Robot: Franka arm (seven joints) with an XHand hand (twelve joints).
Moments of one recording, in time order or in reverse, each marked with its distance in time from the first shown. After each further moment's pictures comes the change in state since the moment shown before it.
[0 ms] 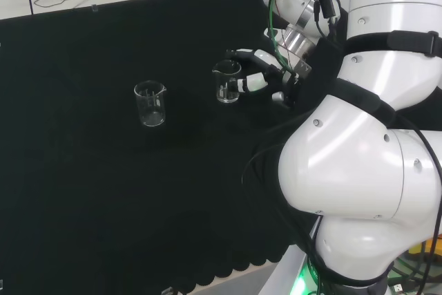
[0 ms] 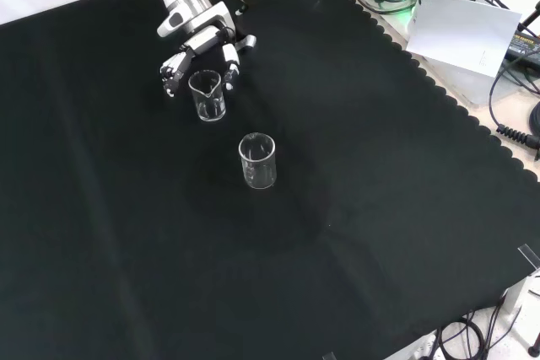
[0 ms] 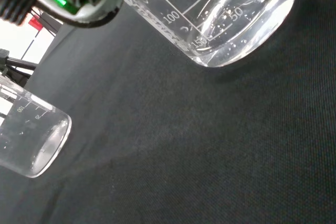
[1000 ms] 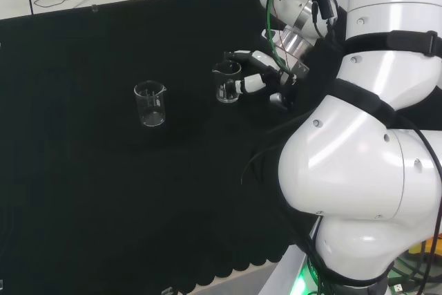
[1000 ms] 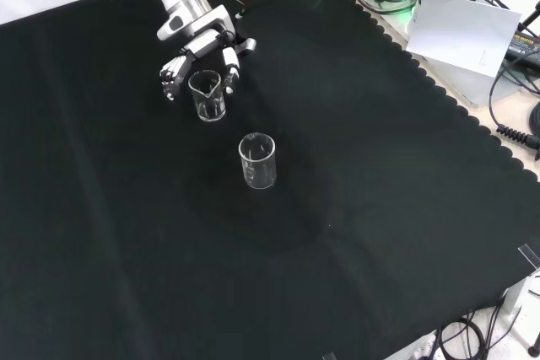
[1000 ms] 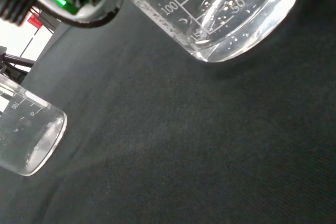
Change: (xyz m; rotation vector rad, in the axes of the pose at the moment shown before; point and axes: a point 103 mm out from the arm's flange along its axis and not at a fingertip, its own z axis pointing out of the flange) arm 0.002 0.006 0.006 0.004 -0.012 -0.004
